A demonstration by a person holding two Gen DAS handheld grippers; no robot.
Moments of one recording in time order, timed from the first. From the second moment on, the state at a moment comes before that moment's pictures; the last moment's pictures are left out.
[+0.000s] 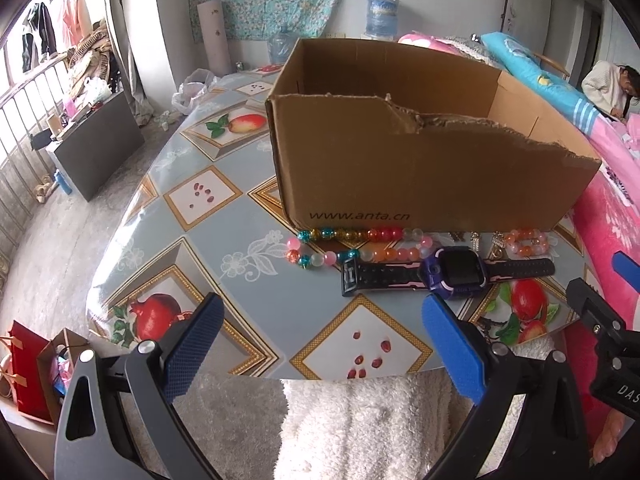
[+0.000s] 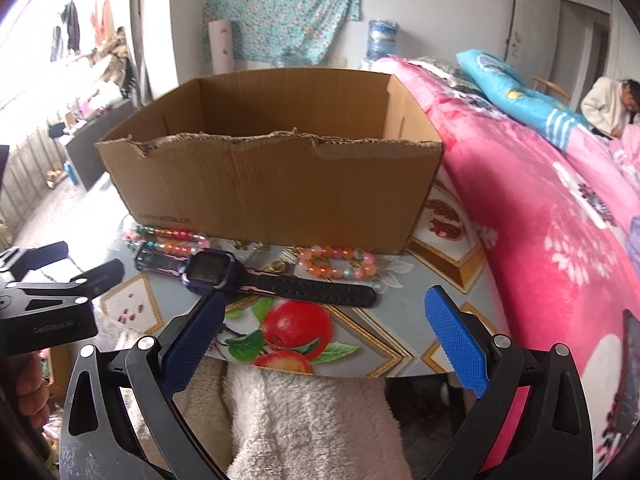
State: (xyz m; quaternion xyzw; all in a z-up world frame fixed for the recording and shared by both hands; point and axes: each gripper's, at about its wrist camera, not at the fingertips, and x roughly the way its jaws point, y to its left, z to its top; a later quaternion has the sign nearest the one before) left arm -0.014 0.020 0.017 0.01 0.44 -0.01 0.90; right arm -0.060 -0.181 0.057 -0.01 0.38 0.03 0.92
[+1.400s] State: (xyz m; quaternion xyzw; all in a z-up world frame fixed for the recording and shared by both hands) left arm -0.014 0.054 0.001 -0.05 0.39 -0.11 0.91; right arm -0.026 -0.126 0.044 -0.11 0.37 0.28 0.88
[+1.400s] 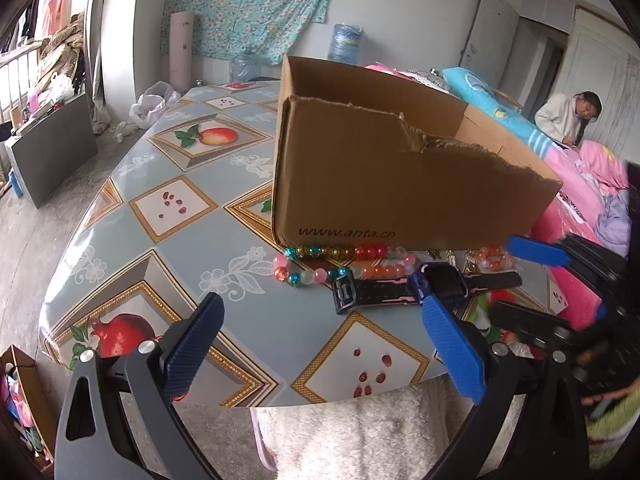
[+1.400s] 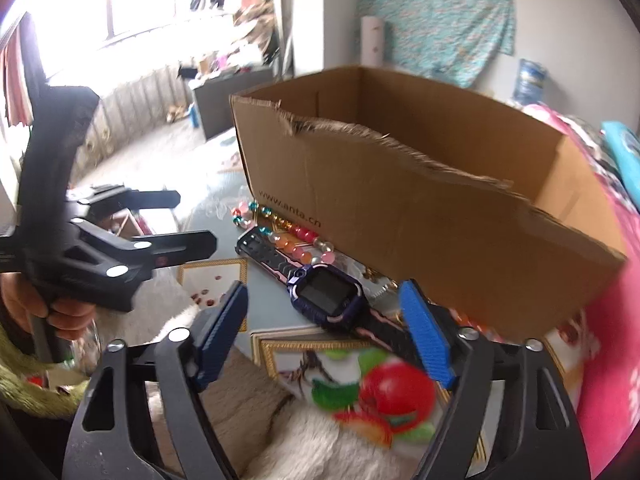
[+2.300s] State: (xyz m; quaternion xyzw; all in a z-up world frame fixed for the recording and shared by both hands) left arm -0.003 0.062 -0.022 -0.14 0.42 -0.20 0.87; right arm -0.029 -0.113 0.022 -0.16 0.41 0.31 0.84
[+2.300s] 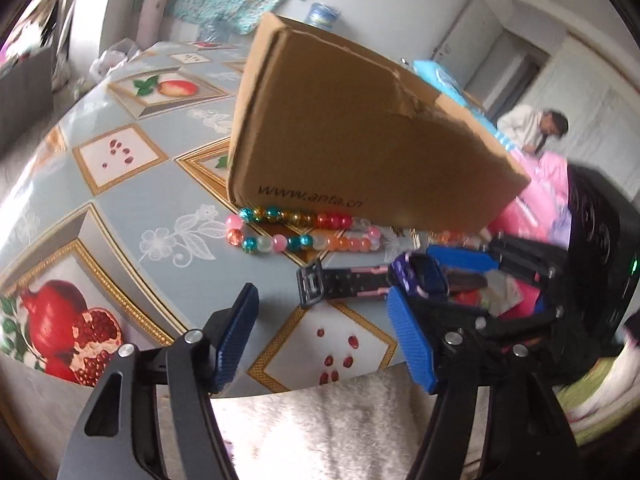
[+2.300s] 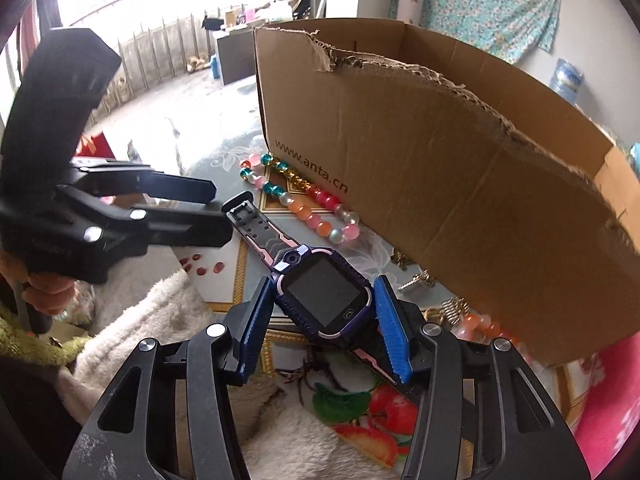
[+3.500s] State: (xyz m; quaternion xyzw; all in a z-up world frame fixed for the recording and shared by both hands) left arm 0.006 0.112 -0.028 -0.45 0.41 -0.27 0.74; right arm -0.051 -0.109 0.006 -0.19 0.34 0.32 0.86
